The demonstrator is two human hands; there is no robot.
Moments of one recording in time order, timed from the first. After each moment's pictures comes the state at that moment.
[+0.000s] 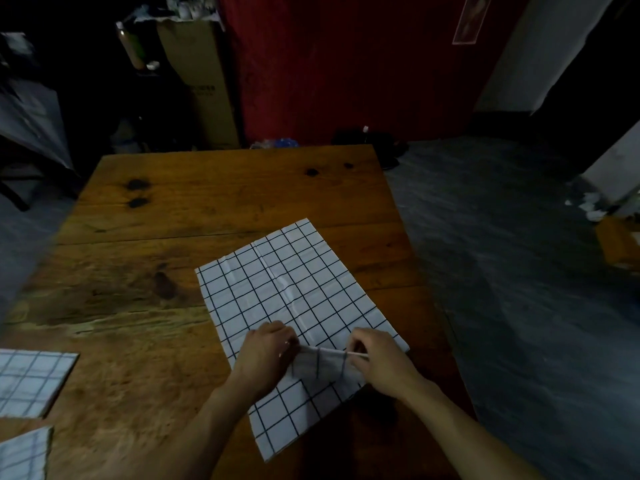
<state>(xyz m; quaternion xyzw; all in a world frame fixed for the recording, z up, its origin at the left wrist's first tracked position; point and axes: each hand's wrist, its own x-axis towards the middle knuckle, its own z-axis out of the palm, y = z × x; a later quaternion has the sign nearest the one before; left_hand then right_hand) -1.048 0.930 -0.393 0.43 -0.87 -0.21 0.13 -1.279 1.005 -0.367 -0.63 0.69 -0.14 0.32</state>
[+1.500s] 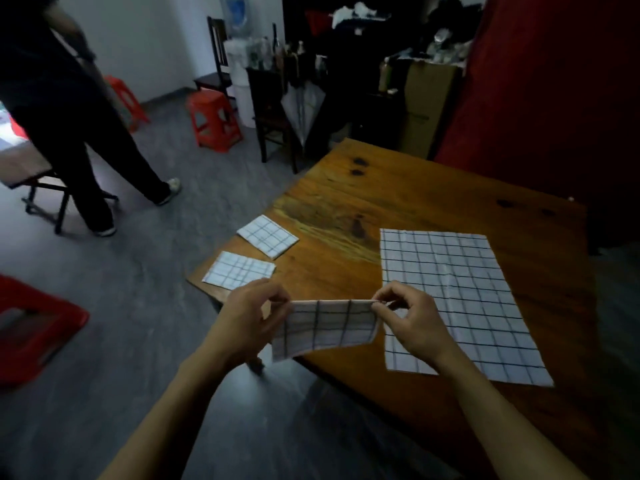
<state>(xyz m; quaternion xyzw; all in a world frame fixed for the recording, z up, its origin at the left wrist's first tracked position) -0.809 1.186 -0.251 0.66 -0.67 -0.13 0.32 -1.072 1.078 -0.280 -0.78 0.40 -0.30 0.38</state>
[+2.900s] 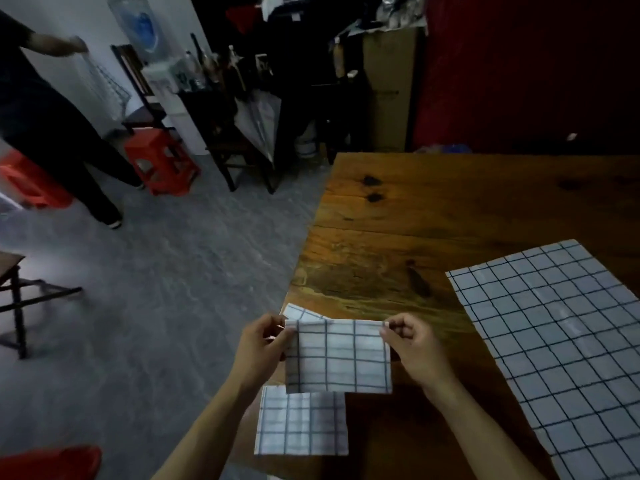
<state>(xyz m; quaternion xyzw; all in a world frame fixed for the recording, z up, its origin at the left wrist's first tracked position) -0.574 0.907 -0.326 0.69 -0.48 -0.40 0.37 -0.834 0.896 -0.350 -0.47 0.61 -0.37 0.52</state>
